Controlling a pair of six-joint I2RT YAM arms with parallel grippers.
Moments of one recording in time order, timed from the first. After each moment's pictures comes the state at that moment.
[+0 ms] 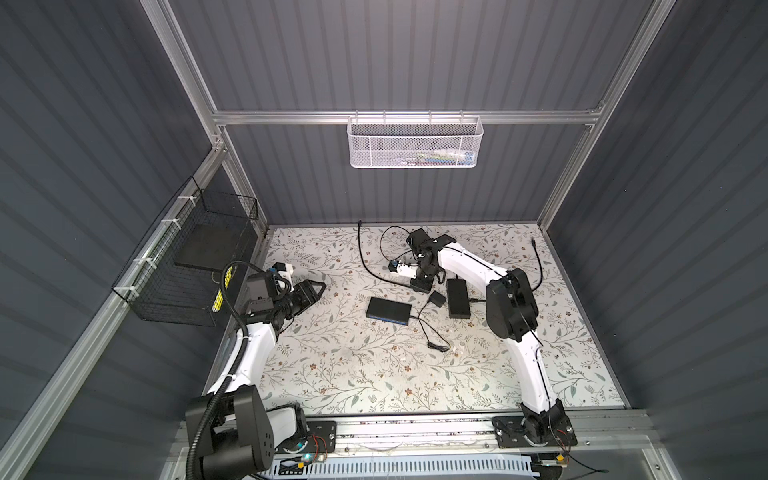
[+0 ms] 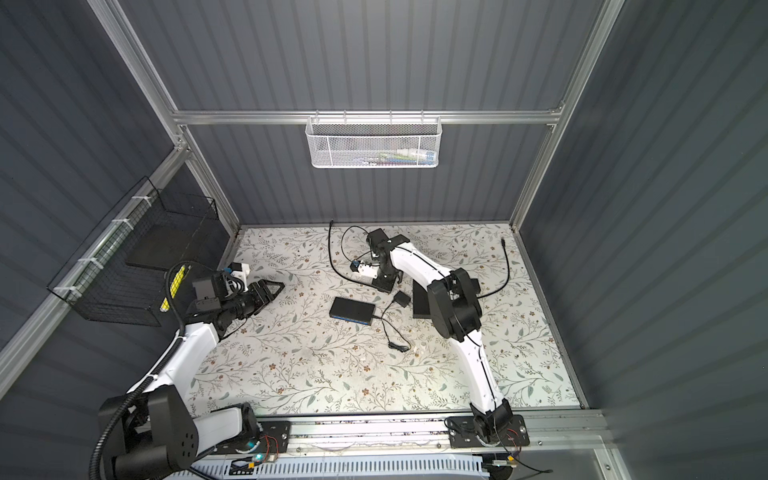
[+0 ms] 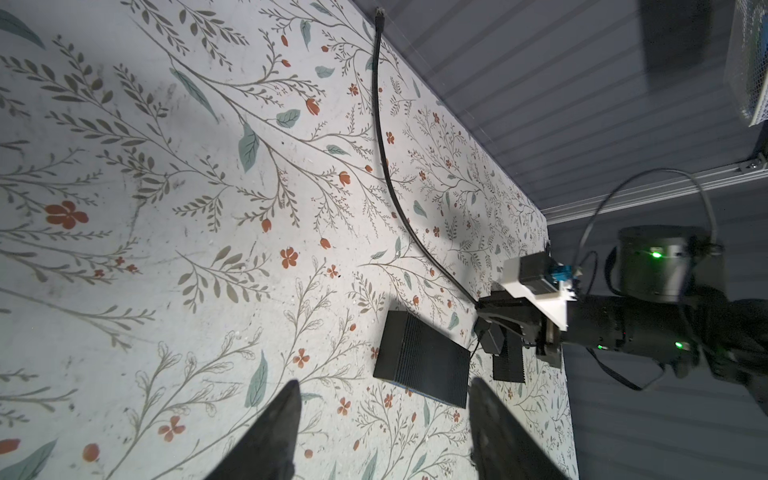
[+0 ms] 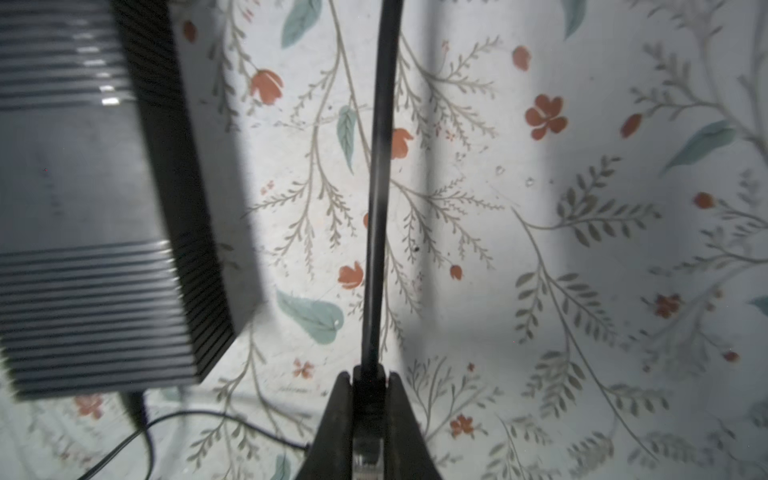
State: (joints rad) left arm 0.17 1.20 0.72 -0.20 0.64 -0.50; right arm 0.58 2.25 1.96 -1.02 -0.09 -0.71
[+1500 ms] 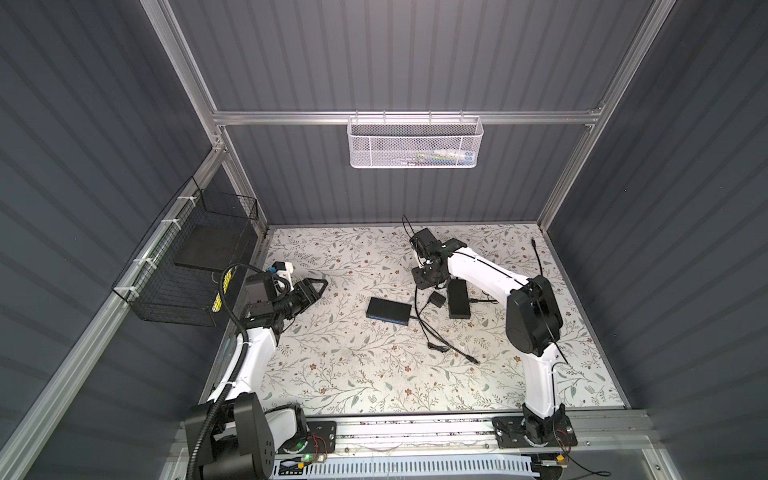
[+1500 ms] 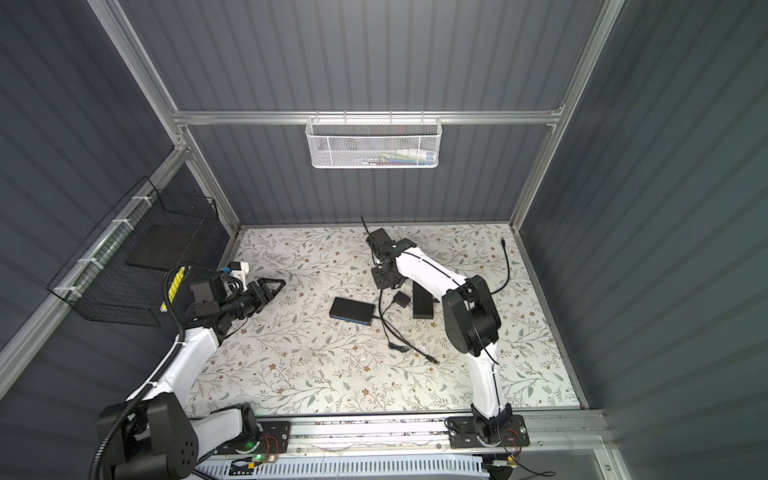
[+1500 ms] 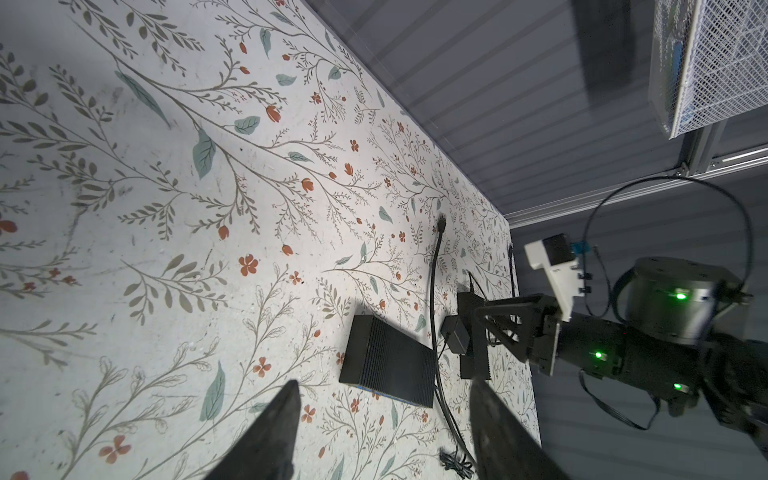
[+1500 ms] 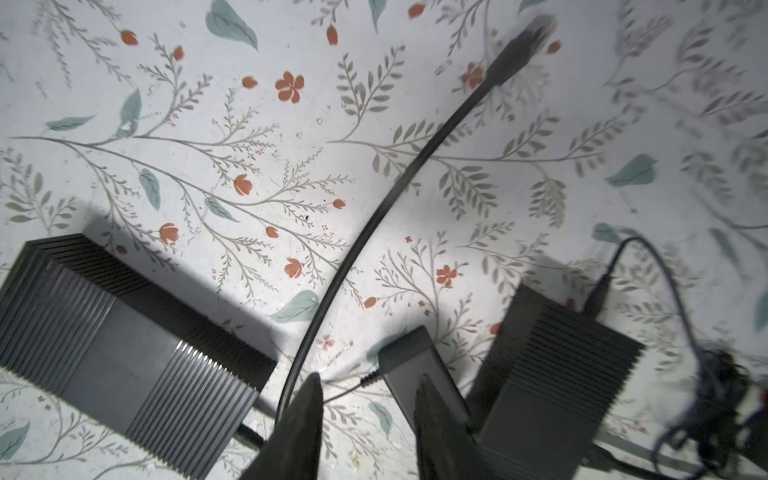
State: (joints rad) left arm 0.16 1.18 0.70 -0.13 0.70 -0.57; right arm 0.60 2.13 1.77 -0.87 0.09 0.24
